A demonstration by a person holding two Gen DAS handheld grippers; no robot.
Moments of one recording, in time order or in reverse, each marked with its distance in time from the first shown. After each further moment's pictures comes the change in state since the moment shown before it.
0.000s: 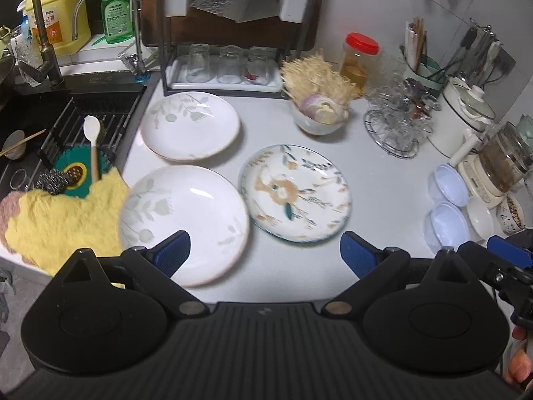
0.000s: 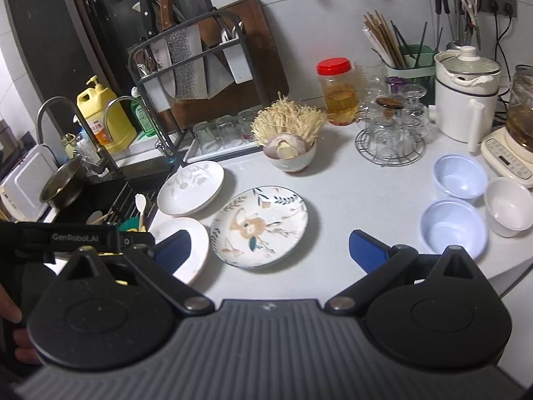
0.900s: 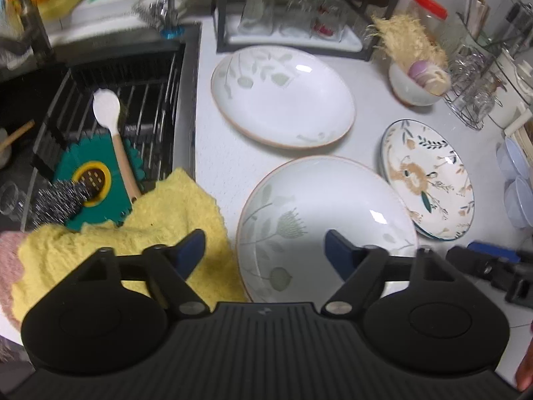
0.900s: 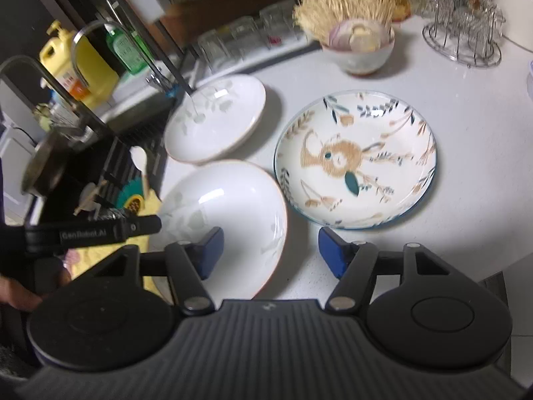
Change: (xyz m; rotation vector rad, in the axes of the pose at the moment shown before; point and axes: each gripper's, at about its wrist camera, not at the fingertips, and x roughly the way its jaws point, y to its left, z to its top) left arm 0.139 0.190 0.034 0.059 0.160 -0.058; right arm 0.168 0.113 -0.042 0.141 0.266 -0.037
